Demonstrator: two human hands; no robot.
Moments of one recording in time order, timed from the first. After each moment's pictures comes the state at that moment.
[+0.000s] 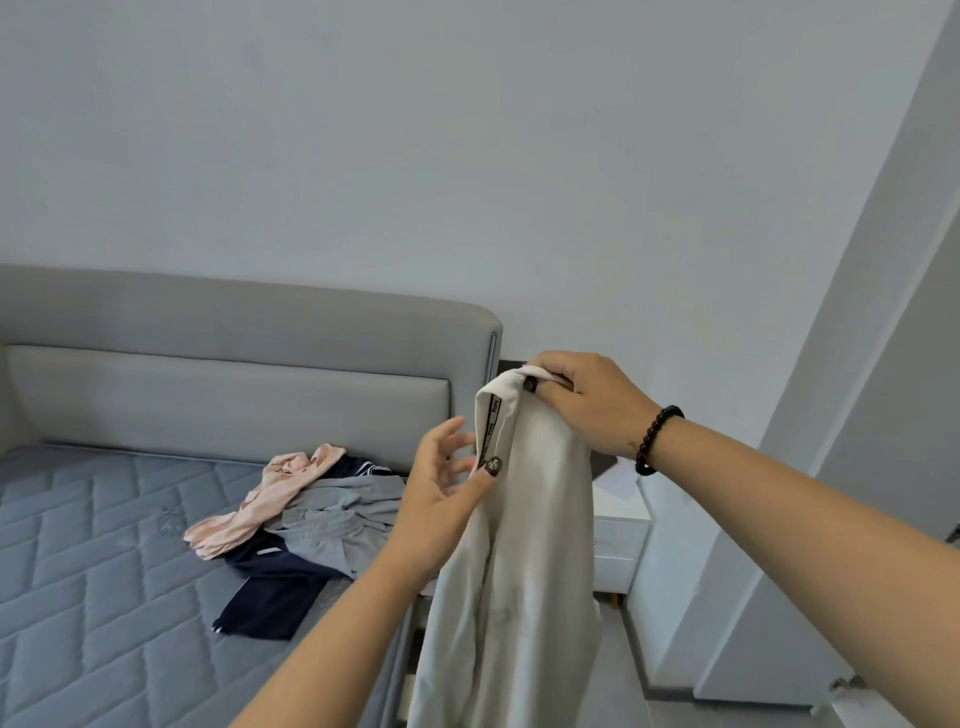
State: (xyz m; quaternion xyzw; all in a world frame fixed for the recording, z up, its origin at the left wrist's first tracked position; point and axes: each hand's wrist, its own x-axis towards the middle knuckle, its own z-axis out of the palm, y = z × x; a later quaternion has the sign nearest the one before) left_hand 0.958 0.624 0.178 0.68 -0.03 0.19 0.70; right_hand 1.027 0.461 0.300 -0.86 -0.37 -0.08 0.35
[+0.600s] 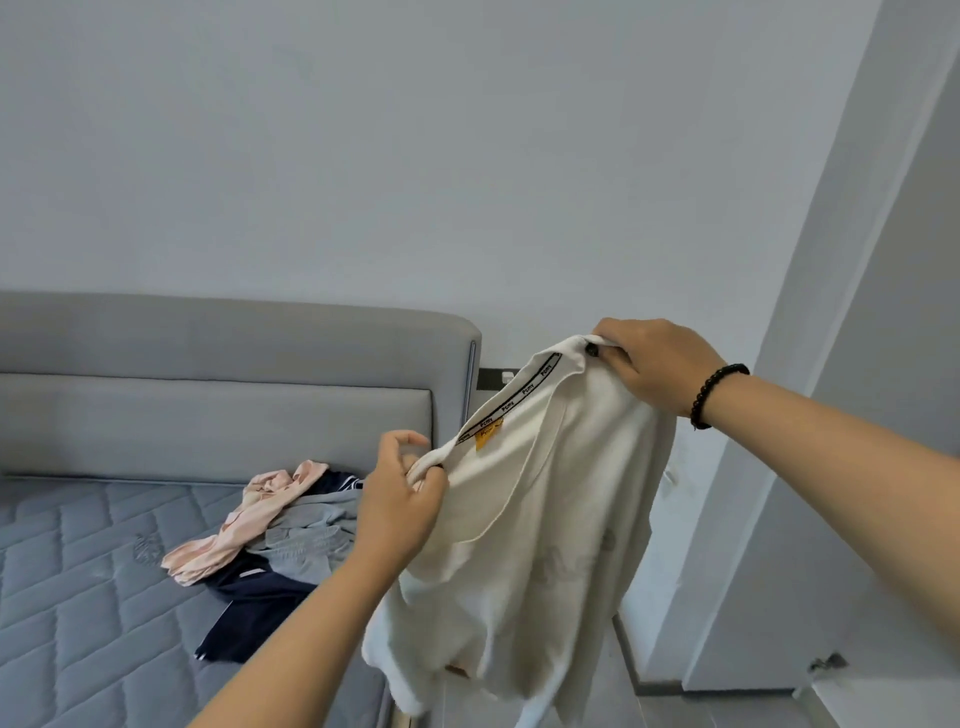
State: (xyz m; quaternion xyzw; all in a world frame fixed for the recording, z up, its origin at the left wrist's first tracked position) left_hand 0.966 0.647 0.173 0.80 0.05 0.31 0.51; right_hand 1.046 0.391 0.329 -0.92 -0.31 -0.24 0.07
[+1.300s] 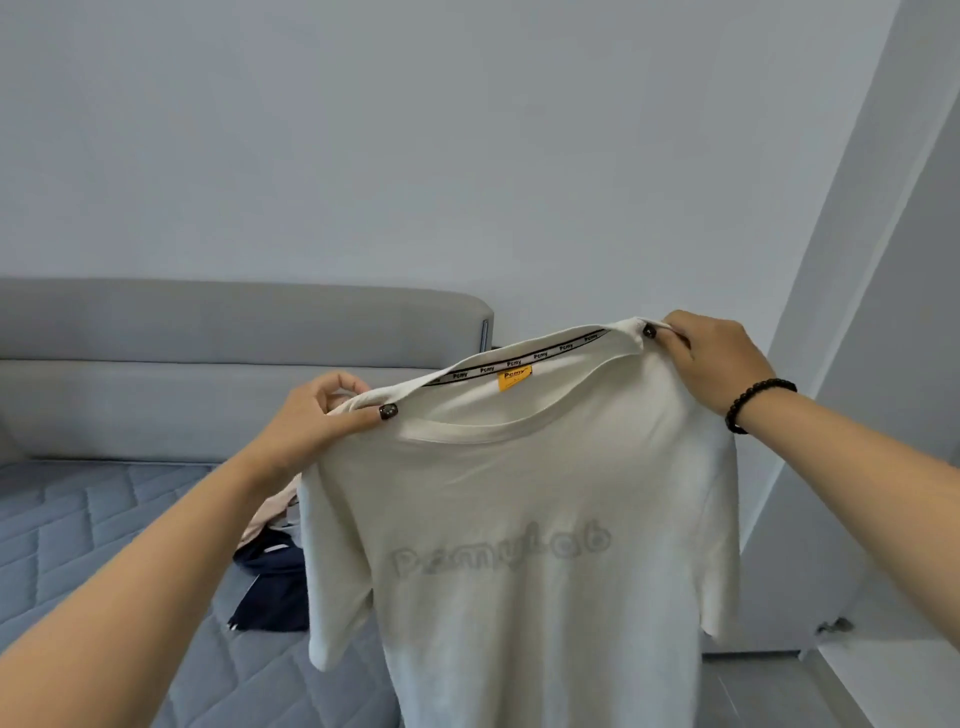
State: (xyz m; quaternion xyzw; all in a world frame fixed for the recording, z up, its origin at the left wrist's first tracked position) left_hand 0.939 0.765 0.244 0.79 -0.01 0.12 0.60; right_hand 1.049 0.376 0.297 -0.93 -0.16 -0.26 0.20
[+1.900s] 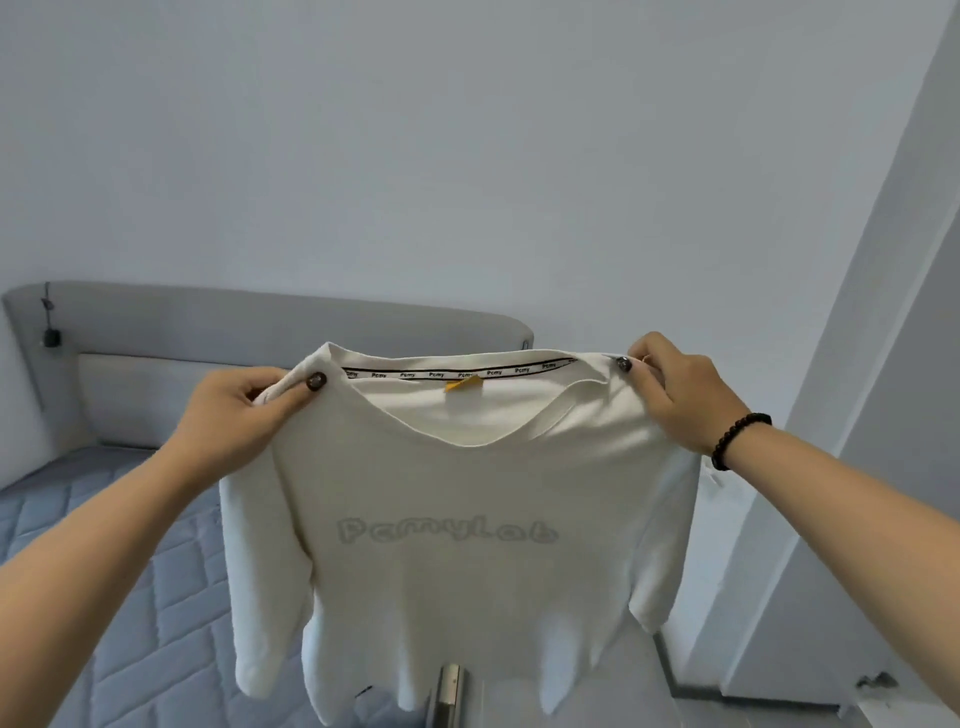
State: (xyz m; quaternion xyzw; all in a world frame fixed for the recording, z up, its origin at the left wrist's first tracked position) left_hand 0.824 0.844 0.268 0.85 0.05 0.33 0.40; right_hand 0.972 0.441 0.294 -0.87 -0.31 -0.23 0.30
